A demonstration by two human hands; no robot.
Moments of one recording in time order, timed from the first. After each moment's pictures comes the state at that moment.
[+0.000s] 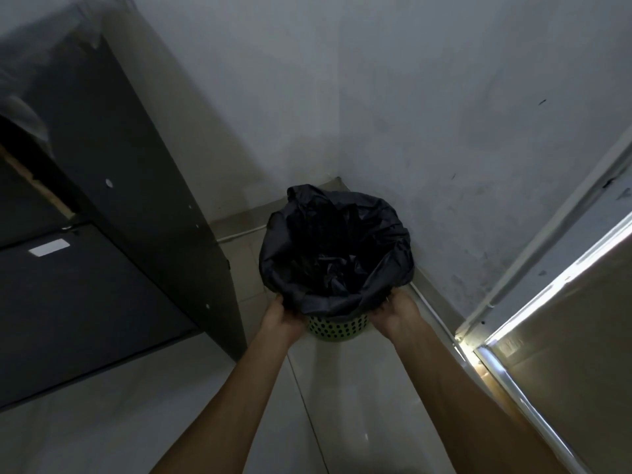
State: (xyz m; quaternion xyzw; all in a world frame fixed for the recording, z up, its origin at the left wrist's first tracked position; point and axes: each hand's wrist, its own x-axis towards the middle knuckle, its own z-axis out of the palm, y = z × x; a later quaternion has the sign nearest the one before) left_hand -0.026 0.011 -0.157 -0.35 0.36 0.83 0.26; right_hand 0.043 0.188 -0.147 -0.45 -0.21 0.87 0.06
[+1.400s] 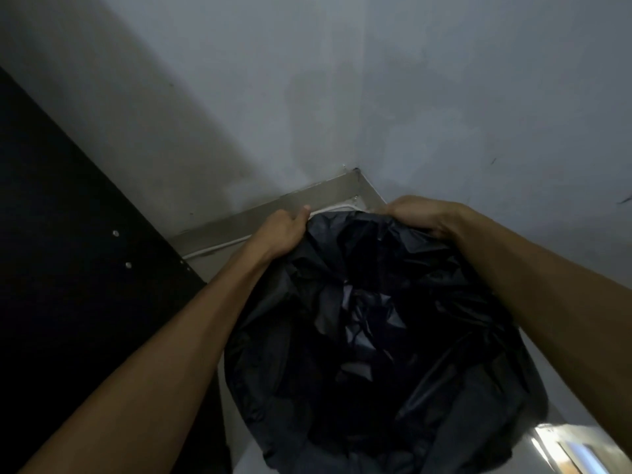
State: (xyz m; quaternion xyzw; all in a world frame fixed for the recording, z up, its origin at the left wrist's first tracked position) left_hand -0.297 0.083 -0.157 0.14 0.94 0.26 0.15; right_hand -0.242 0.317 -0.148 -0.21 -0.81 0.50 -0.21
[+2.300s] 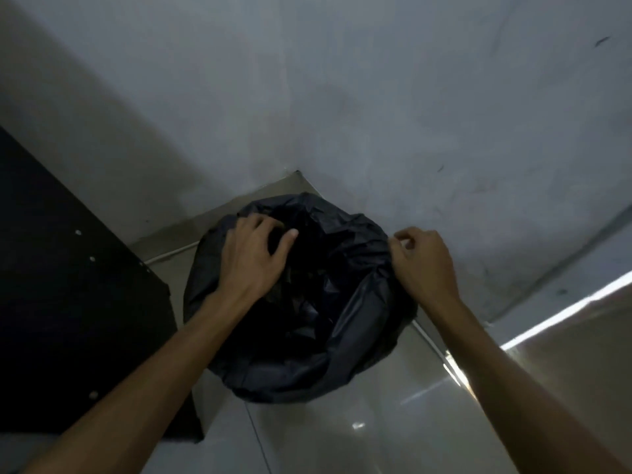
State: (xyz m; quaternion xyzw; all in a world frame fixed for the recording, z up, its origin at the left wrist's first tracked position) left_hand -0.156 0.091 -0.140 0.29 0.92 0.24 -0.12; right_hand -0.021 0.316 -0.144 -0.32 -0.86 0.34 0.20
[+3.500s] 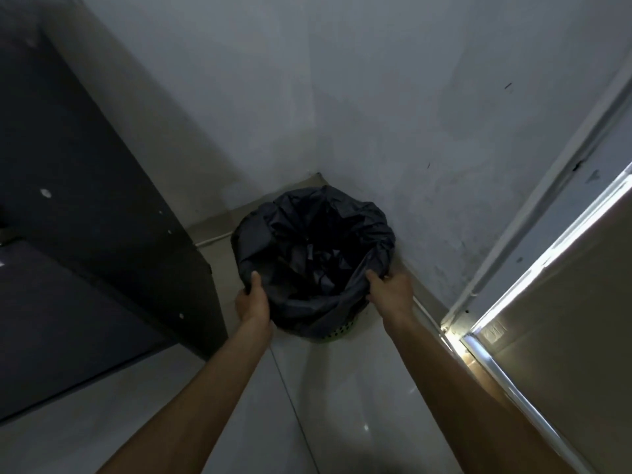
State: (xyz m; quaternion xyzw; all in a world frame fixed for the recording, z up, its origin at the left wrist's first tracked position) left_hand -0.042 0.016 -0.157 -0.31 0.70 0.63 0.11; right_hand 0.044 0.214 -0.147 -0.43 -0.65 0.62 0.11
